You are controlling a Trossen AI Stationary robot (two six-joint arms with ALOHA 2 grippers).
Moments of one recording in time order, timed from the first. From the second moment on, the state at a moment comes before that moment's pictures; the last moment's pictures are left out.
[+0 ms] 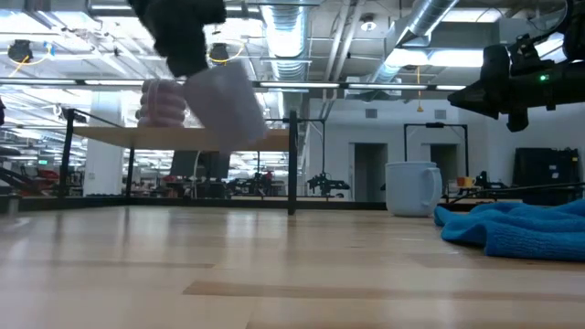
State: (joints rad) left arm 0.03 1.21 1.02 -0.65 -0.19 -0.14; right arm -0.44 0.05 0.02 0.13 0.32 0.18
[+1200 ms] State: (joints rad) left arm 0.46 1.50 1.97 -1.46 -0.25 0.09; right arm -0.44 0.05 0.02 0.14 0.32 0.21
